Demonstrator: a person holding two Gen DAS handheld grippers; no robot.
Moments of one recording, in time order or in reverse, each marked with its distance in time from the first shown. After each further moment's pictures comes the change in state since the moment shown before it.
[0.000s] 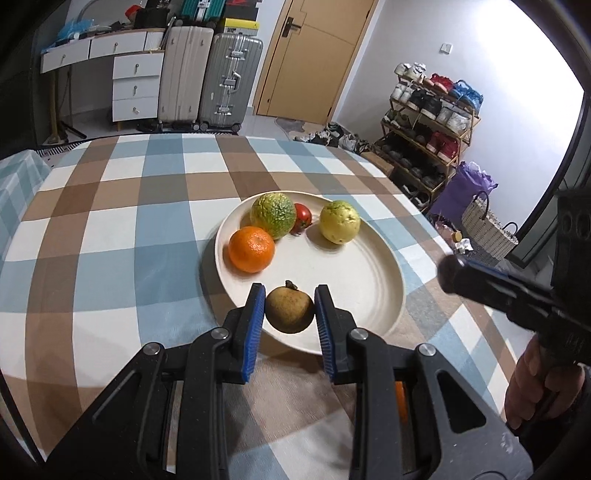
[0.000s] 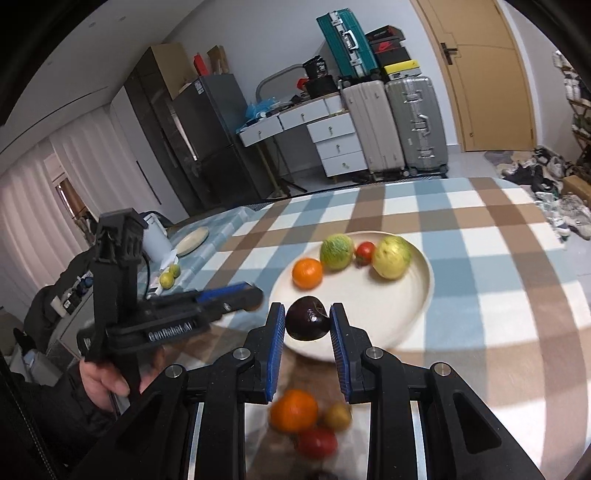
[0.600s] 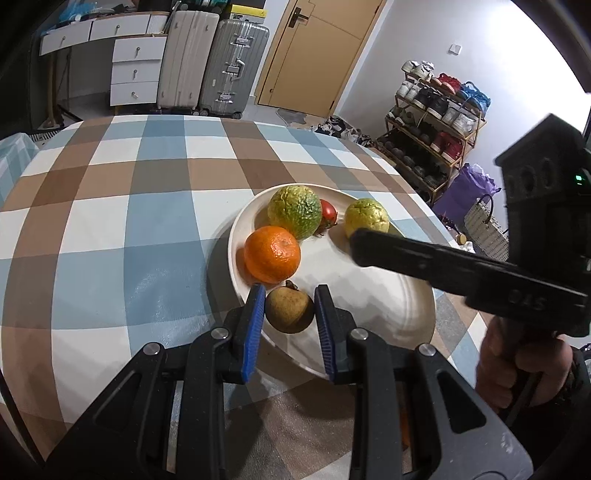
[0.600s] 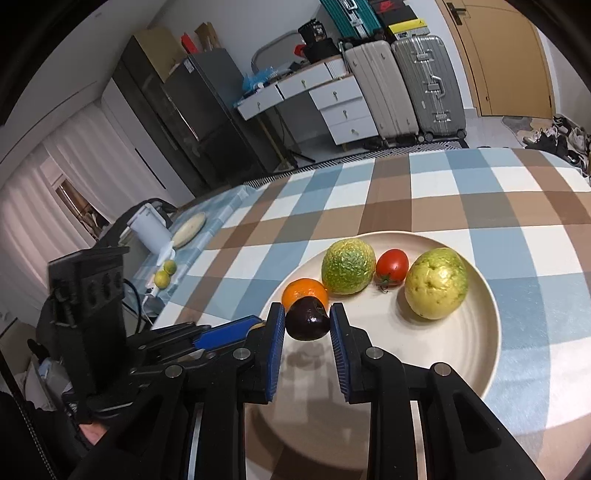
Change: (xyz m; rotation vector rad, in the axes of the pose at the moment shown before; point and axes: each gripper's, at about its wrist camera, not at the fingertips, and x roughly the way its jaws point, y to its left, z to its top) left arm 0.047 0.033 0.008 -0.042 0.026 -0.030; right arm 0.112 -0.026 0.036 0.066 0.142 0.046
